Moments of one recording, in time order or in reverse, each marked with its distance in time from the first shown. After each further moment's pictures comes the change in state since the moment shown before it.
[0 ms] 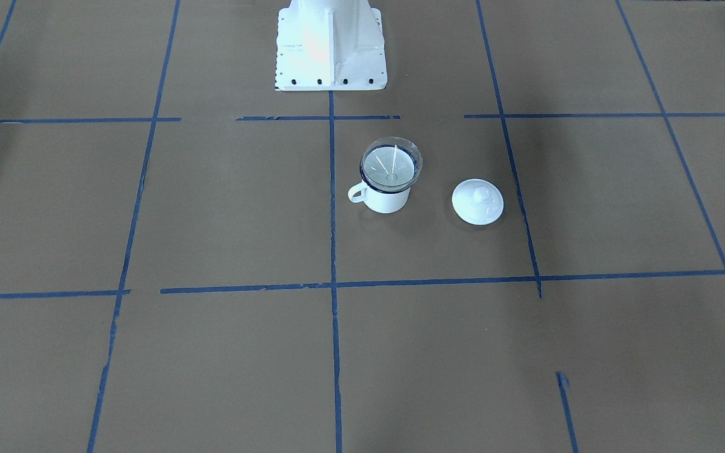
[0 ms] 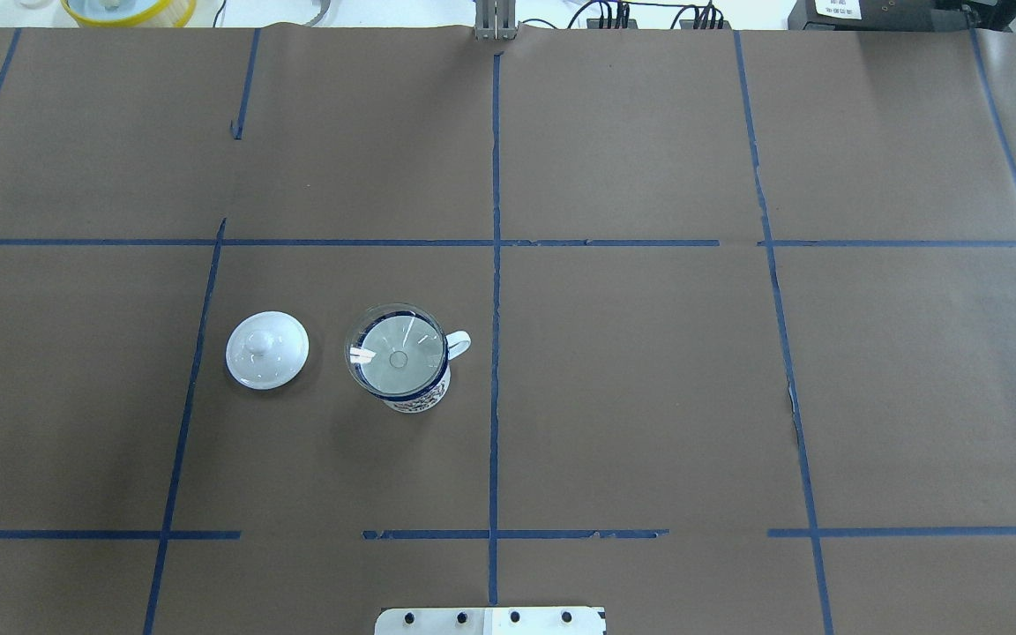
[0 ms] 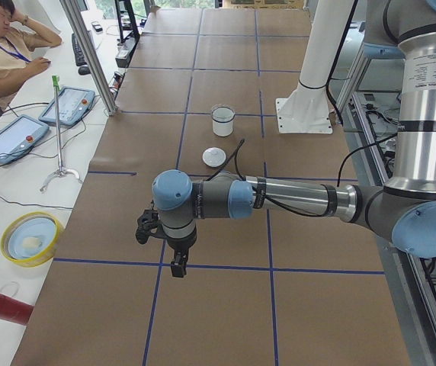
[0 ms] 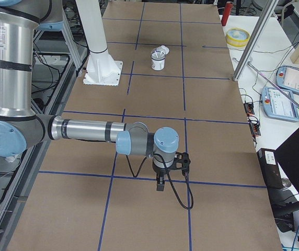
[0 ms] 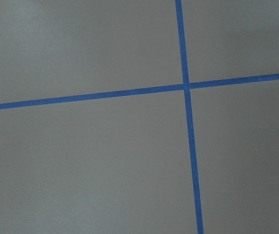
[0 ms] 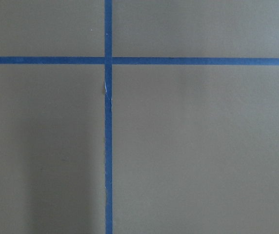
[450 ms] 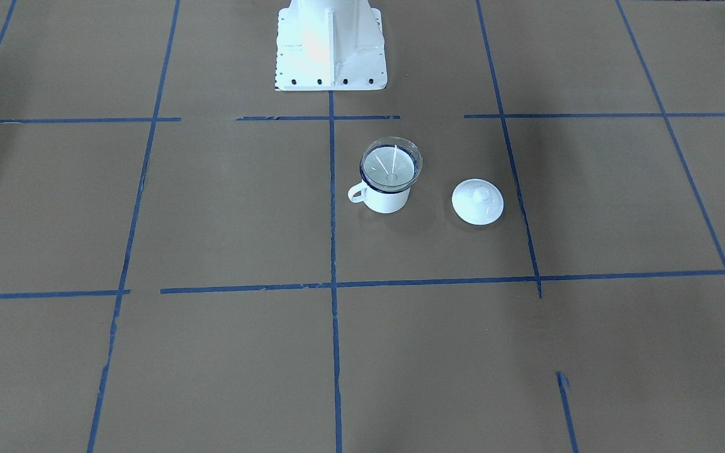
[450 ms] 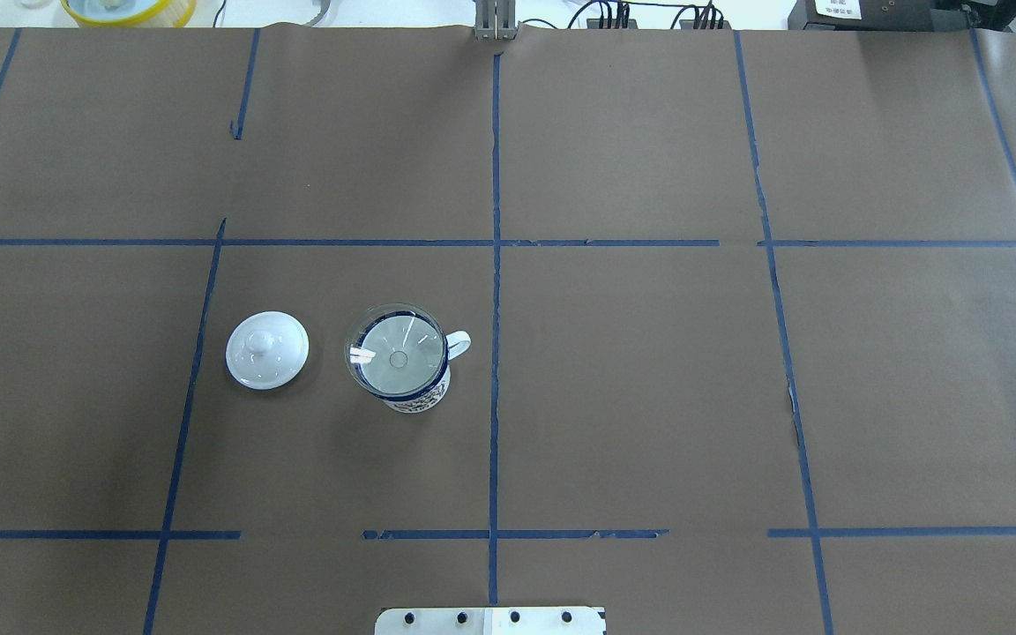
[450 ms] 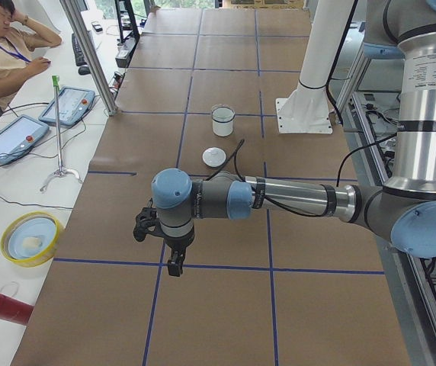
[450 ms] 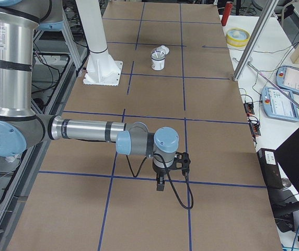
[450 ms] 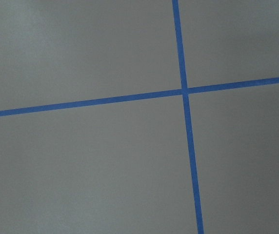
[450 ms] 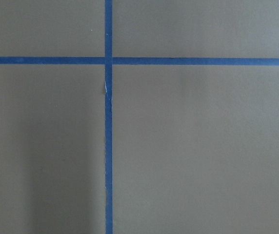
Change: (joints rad) left arm 0.000 -0.004 0.007 -0.057 0.001 0.000; right arm 0.000 0.000 0.000 0.000 0.000 0.000
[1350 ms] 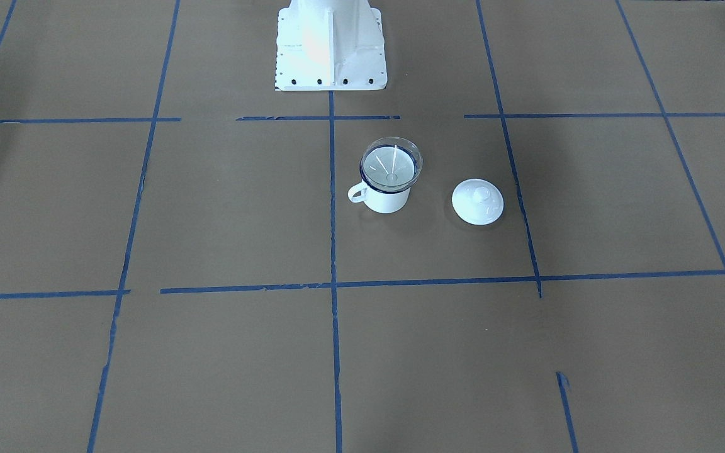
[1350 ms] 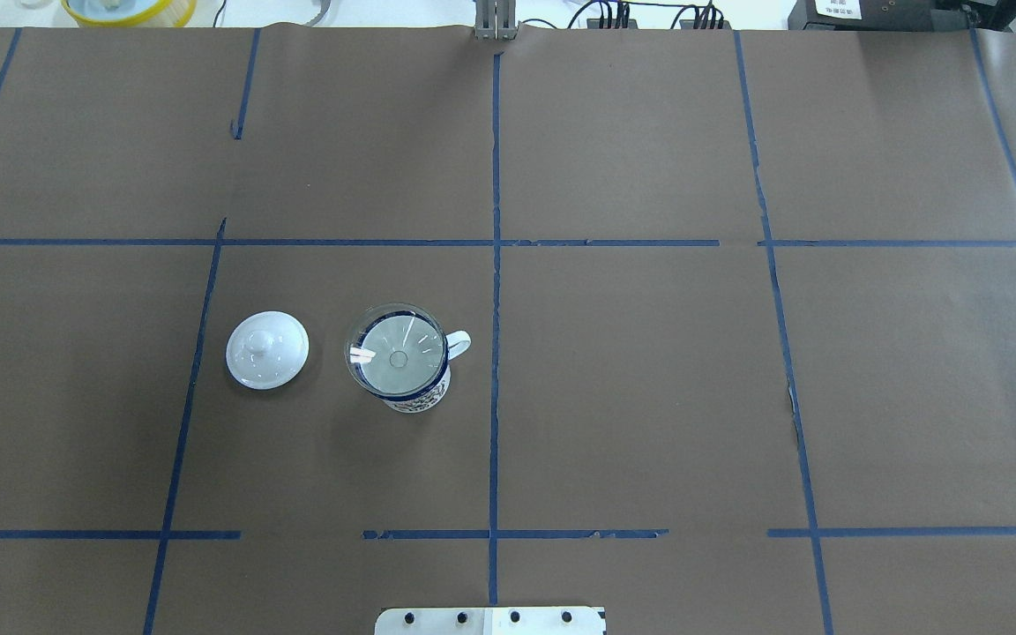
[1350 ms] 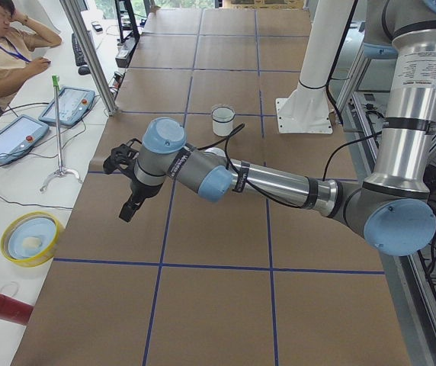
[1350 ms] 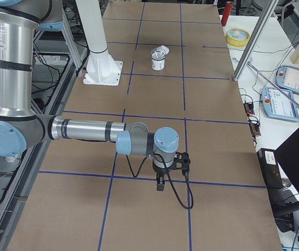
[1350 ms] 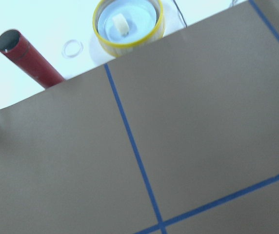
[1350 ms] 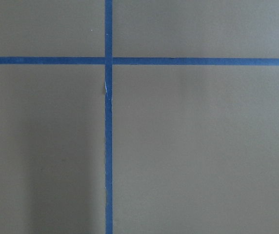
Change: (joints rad) left arm 0.058 -0.127 -0.023 -0.466 -0.028 -0.329; right arm 0.000 0.000 0.000 0.000 0.000 0.000
